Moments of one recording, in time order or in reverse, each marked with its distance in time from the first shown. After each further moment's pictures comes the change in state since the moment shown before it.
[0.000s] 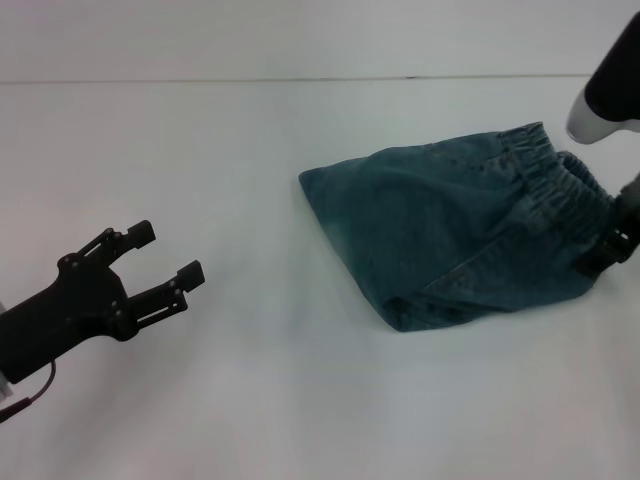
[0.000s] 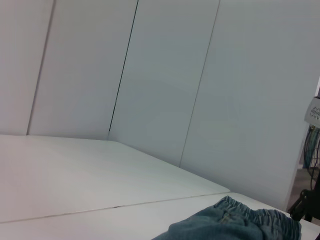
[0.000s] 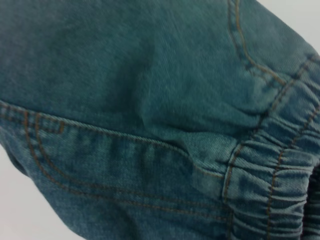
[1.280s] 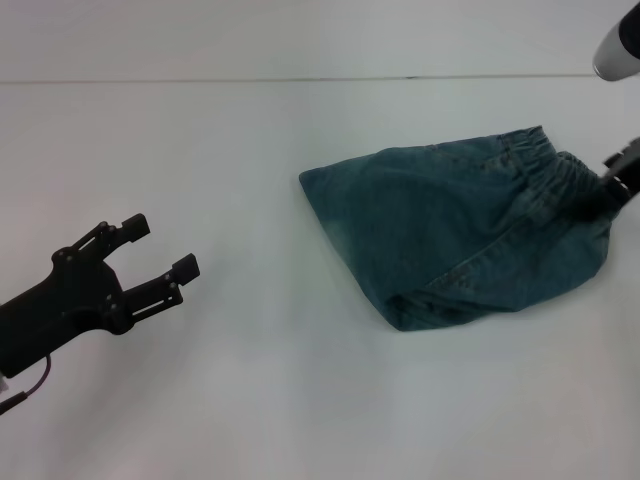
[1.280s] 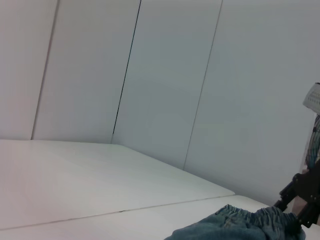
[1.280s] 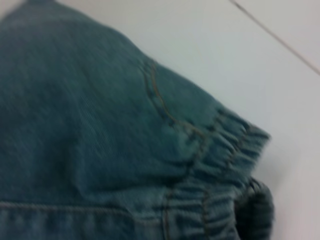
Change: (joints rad) left arm -0.003 0.000 -0.011 0.011 -0.002 -0.001 0.000; right arm 0.009 0.001 0.116 -0.010 0.021 0.102 0.043
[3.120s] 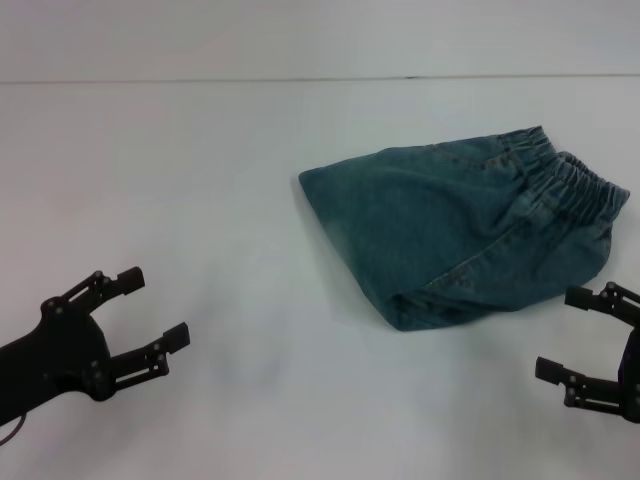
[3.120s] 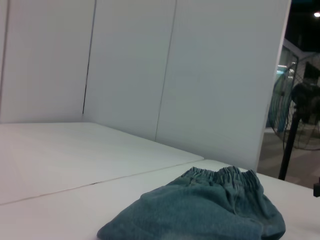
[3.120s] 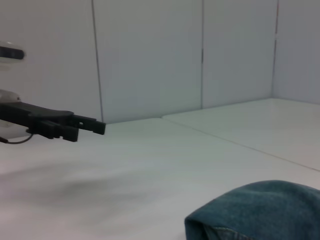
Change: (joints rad) left arm 0.038 0.020 -0.084 0.025 0.178 0.118 0.087; right arm -0.532 -0.004 0.385 0.520 1.071 -0.292 -1.373
